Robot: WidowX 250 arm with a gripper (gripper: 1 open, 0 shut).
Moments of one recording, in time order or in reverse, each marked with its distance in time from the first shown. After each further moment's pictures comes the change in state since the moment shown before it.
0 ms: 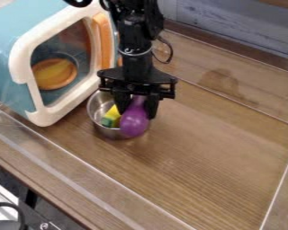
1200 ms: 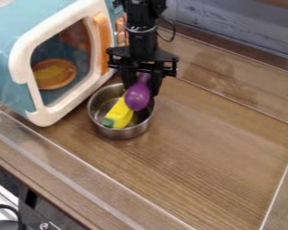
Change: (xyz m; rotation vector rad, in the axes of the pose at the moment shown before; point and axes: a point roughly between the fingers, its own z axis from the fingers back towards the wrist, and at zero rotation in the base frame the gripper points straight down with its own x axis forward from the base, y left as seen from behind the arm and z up) arm 0.050 0.016 -0.003 -0.001 0.011 -0.053
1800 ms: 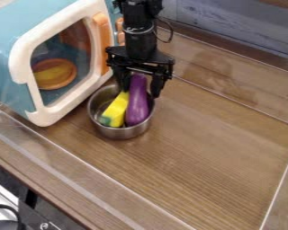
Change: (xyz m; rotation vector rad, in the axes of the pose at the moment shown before) arm 0.001 0.002 -0.002 -0.012 -0.010 -0.109
